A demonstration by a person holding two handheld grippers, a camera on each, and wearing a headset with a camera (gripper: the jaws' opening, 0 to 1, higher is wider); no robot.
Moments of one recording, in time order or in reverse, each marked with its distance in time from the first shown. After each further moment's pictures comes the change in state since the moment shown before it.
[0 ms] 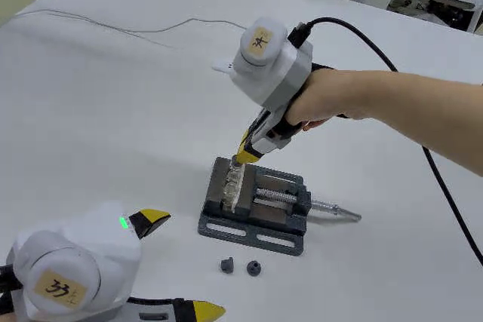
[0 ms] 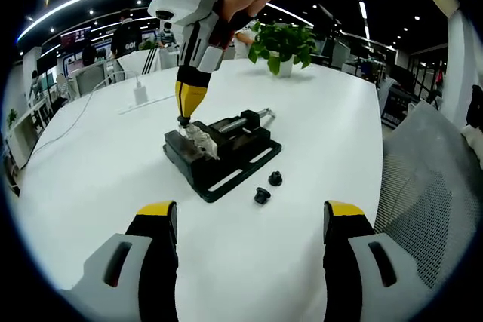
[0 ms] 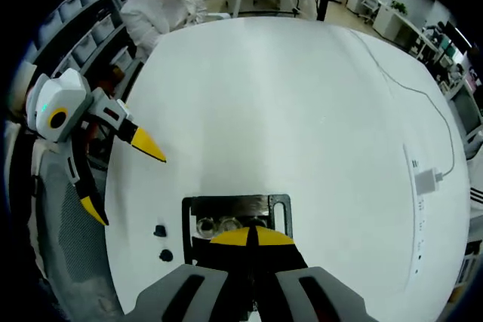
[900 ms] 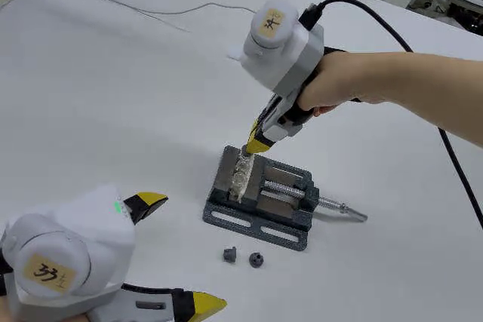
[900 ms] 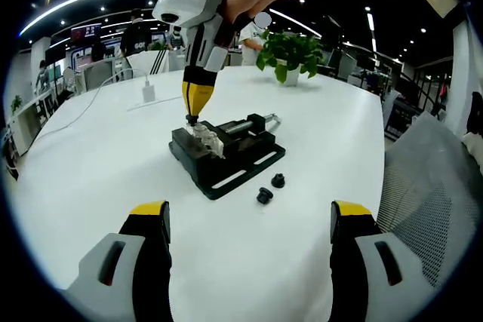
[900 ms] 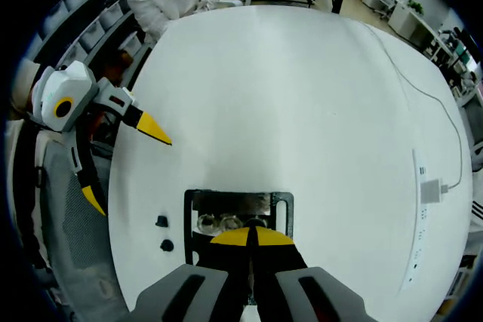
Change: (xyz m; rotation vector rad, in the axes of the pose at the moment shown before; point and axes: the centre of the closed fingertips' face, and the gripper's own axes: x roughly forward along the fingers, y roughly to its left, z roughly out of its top) left arm -0.006 0.003 -0.004 -0.058 -0.049 0.024; right arm 0.001 0.015 0.005 -0.056 0.107 0.044
